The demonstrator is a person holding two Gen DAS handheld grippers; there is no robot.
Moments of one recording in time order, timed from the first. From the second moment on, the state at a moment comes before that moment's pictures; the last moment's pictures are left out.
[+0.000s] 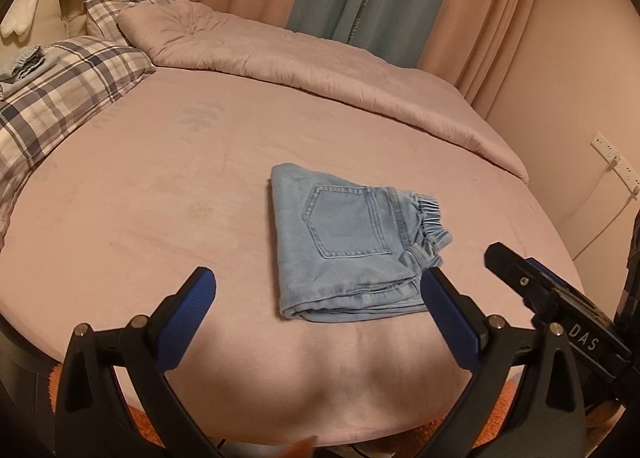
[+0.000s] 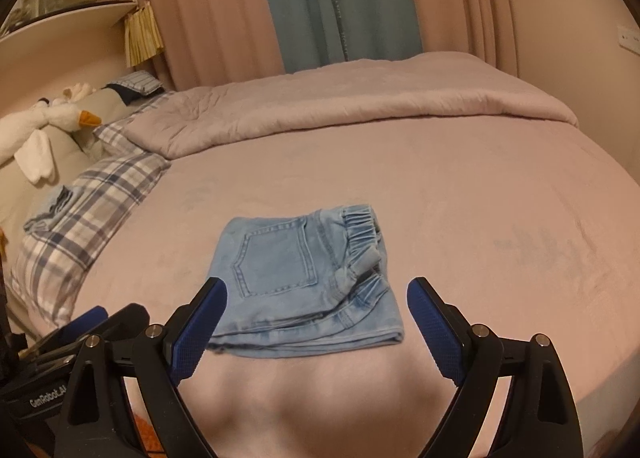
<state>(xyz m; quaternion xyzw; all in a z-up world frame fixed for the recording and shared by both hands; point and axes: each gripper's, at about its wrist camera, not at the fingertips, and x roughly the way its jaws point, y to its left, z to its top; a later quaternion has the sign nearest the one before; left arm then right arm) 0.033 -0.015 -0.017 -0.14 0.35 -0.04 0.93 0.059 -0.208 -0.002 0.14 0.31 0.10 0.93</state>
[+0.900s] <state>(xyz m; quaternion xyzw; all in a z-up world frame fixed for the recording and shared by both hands) 0.028 -0.031 -0.019 -0.12 0.37 -0.04 0.92 0.049 -0.210 -0.004 0.13 0.32 0.07 0.93</state>
